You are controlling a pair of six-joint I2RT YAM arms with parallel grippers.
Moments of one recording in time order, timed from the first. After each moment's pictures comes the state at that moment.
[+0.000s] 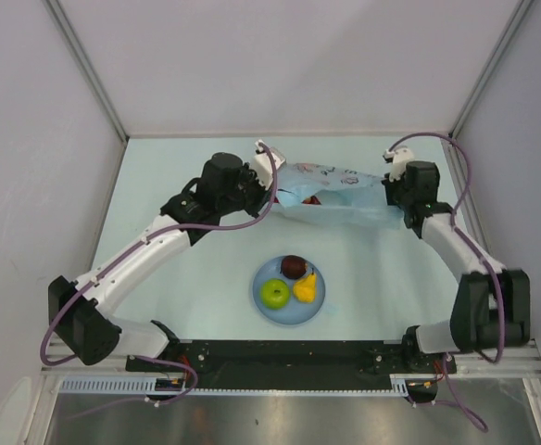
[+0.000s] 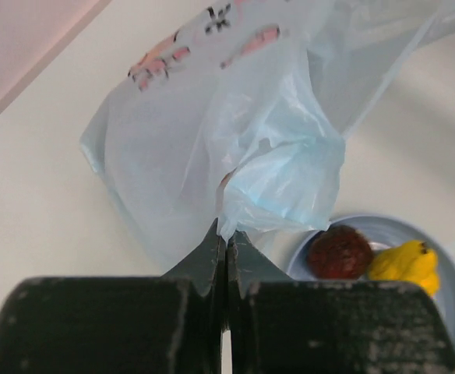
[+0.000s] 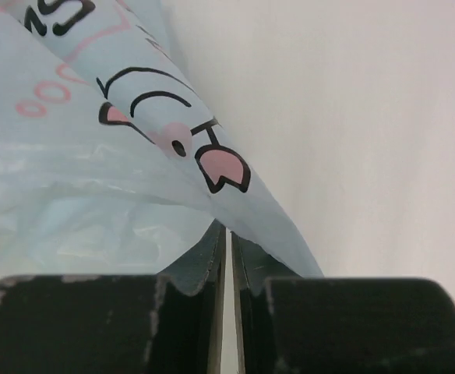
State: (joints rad) left arm -0.66 1.34 1.23 -0.36 0.11 0.19; right arm 0.09 1.45 0.95 -0.10 -0.06 -0.21
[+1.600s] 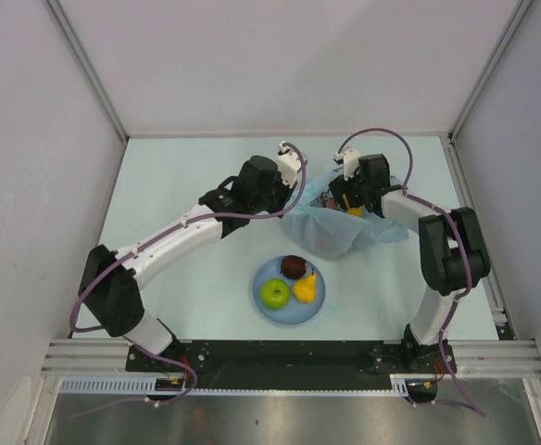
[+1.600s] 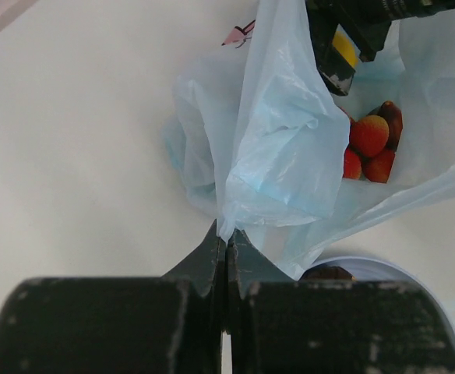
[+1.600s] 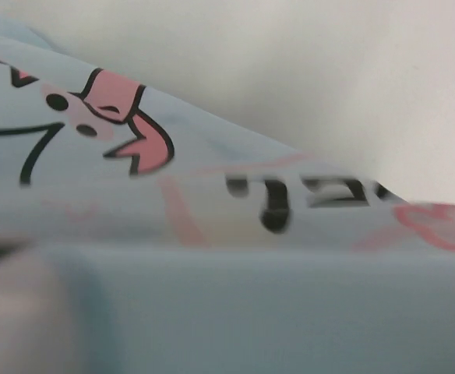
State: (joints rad) left arm -0.75 1.54 1.31 -0.30 -0.05 0.02; right arm 0.26 1.79 1.14 -0.04 -0.12 -0.25
